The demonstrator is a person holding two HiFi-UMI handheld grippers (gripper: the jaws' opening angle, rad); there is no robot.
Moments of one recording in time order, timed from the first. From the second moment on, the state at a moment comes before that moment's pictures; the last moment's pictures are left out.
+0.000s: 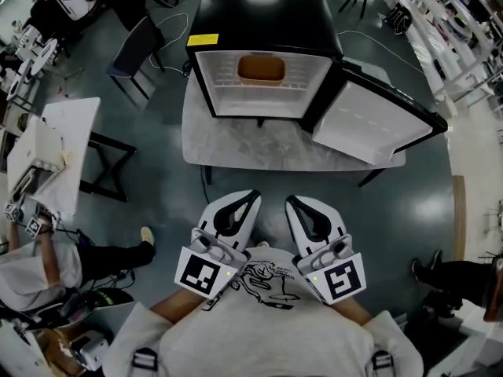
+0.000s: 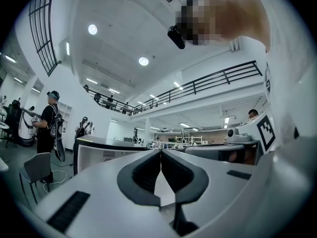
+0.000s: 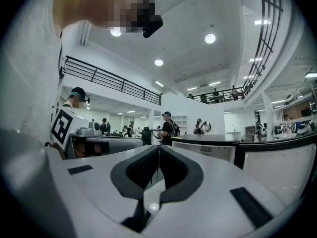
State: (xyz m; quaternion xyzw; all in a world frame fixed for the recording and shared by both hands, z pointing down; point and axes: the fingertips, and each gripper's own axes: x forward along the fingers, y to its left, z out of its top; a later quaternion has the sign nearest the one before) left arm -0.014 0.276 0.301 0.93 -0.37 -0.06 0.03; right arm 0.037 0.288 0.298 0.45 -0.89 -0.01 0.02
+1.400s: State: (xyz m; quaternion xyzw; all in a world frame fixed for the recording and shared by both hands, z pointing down) left arm -0.081 0.113 0.299 0.93 -0.35 -0.06 0.04; right arm -0.035 0.126 0.297 0.46 -0.89 -0.01 0.02
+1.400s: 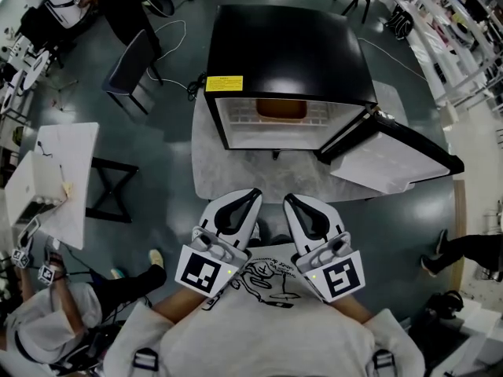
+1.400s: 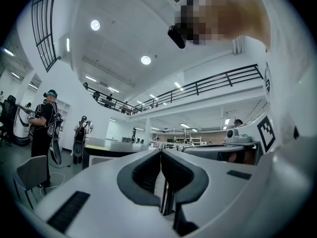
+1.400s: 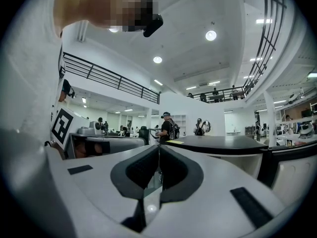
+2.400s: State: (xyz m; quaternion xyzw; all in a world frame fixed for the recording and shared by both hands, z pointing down) left arm -0.057 0.088 0.302 0.94 -0.35 -0.05 0.04; right arm -0.015 0.100 0.300 0.47 -0.88 -0.01 0.02
